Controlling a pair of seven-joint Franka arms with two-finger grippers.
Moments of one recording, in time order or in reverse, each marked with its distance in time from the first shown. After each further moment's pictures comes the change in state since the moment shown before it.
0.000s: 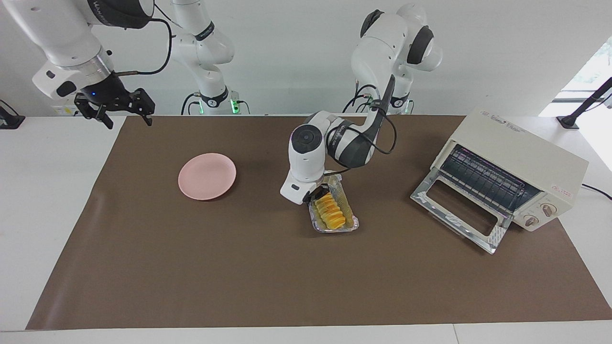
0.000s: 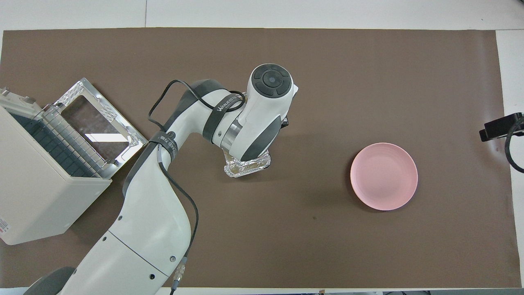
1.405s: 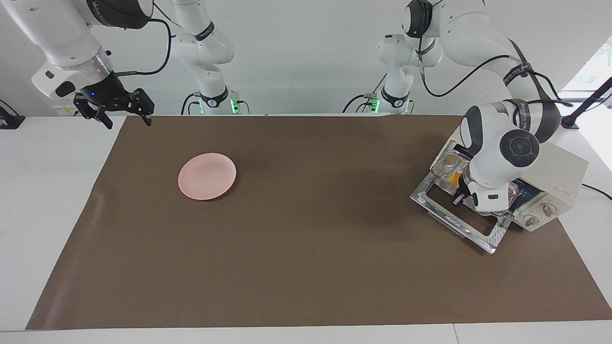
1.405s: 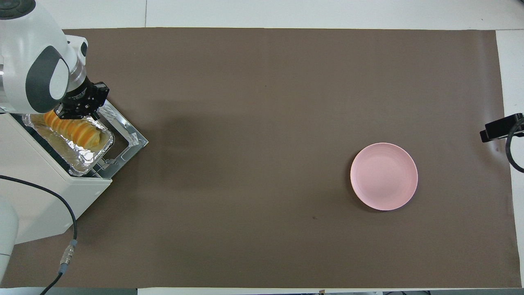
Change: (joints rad) left arm 0.357 -0.237 0.287 -0.243 0.067 -0.196 0.093; right arm 0.000 0.000 -0.001 -0.001 0.000 -0.008 0.000
